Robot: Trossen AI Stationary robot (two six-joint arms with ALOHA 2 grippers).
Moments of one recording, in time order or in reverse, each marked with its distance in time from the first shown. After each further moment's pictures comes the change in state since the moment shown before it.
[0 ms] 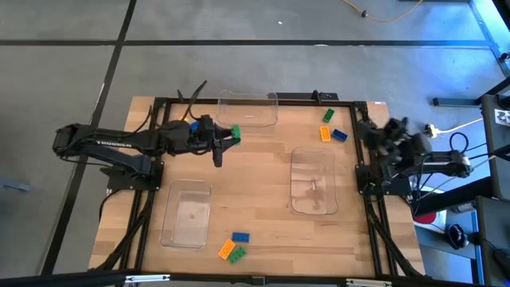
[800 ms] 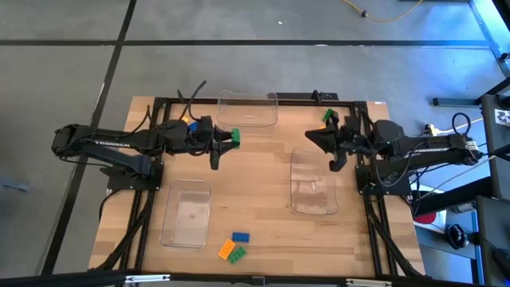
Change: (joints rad) left arm -0.001 -0.016 0.000 -0.011 0.086 0.000; right arm -0.001 0.544 0.460 -0.388 -0.141 -0.204
